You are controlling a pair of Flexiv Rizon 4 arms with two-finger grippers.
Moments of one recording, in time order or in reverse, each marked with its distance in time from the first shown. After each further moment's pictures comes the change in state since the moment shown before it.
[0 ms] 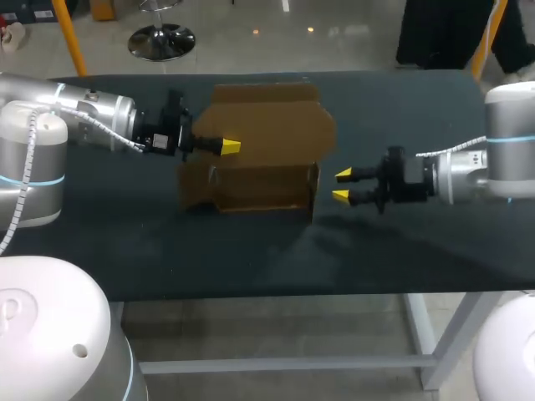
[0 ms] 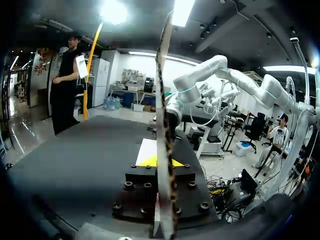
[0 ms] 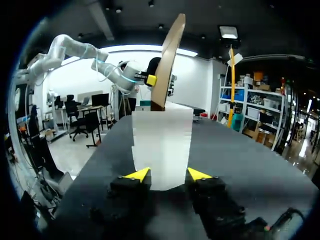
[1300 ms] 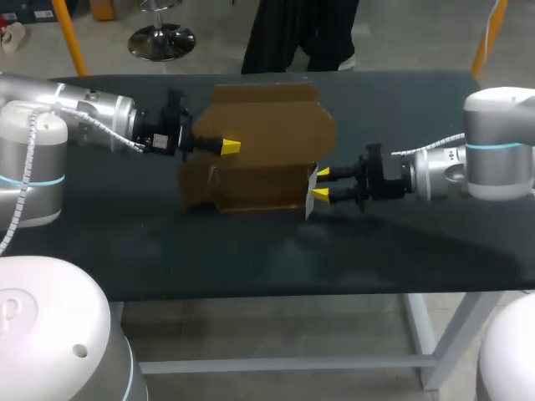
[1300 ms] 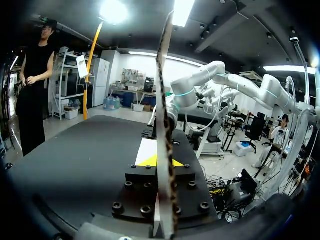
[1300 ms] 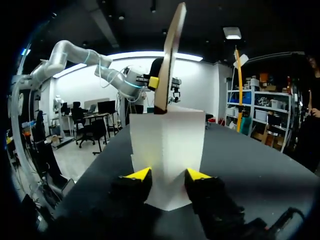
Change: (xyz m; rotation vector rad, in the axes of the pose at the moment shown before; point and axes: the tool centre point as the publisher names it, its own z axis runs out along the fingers) left arm 0.000 0.000 0.000 0.000 0.000 0.000; right arm 0.004 0.011 0.042 -0.066 0.067 0.030
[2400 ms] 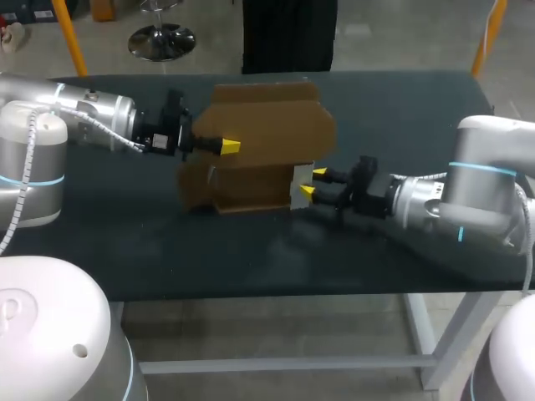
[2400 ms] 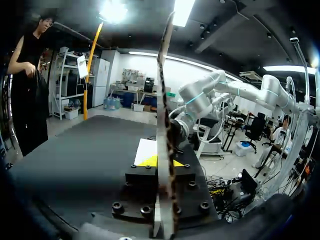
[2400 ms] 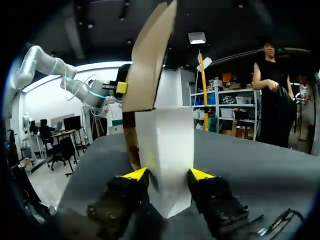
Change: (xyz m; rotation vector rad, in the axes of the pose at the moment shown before) left arm 0.000 0.000 -0.001 0.000 0.000 0.000; right arm -0.012 0.001 0.017 -0.086 -0.329 0.131
